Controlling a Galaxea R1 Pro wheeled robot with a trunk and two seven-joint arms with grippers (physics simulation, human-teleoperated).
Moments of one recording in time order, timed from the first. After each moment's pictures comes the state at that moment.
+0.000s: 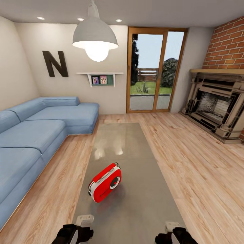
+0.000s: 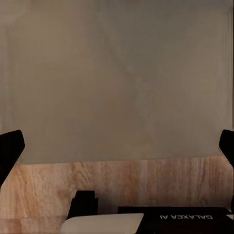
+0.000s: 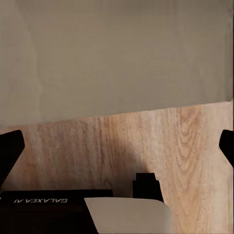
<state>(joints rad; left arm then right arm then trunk) -0.28 -0.07 0.06 -0.79 -0.01 0.62 0.01 -0.37 -0.04 0.12 -0.53 -0.22 0.53 -0.01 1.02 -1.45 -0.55</state>
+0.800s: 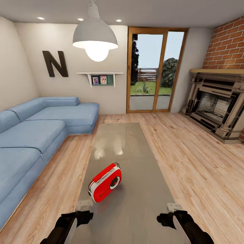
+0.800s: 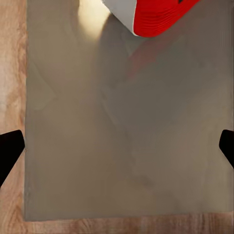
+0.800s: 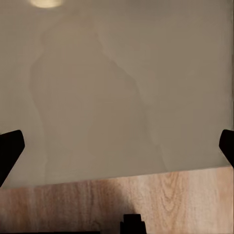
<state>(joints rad) -0.28 -0.07 0.06 -0.98 -0.01 0.62 0.01 -0.37 -0.08 0.11 -0.79 -0.22 0.64 -0.05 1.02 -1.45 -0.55</state>
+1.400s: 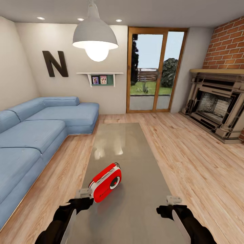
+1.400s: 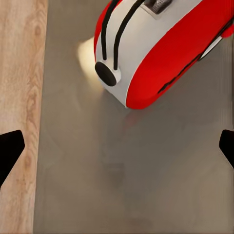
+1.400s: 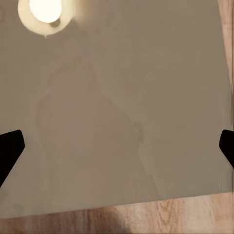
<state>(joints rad) -0.28 -0.06 0.04 -1.15 -0.01 0.61 0.01 -0.38 -0.08 0.11 -0.88 -0.22 0.64 -0.09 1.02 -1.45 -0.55</state>
